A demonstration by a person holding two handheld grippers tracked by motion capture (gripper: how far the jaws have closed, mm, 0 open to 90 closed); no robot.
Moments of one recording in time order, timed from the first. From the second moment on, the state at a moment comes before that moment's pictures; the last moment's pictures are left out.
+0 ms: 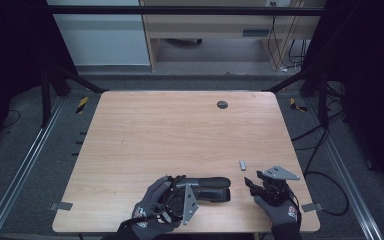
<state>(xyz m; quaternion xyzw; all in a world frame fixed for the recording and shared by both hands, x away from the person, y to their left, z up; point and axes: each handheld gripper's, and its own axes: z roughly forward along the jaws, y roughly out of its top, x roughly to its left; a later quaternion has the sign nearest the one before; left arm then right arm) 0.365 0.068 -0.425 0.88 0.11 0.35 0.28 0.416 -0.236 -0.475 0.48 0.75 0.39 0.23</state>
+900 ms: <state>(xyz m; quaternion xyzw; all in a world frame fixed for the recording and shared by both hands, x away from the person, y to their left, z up) 0.370 0.031 -0.430 0.89 0.08 0.38 0.26 0.410 -0.233 -0.476 0.47 0.75 0.40 0.22</state>
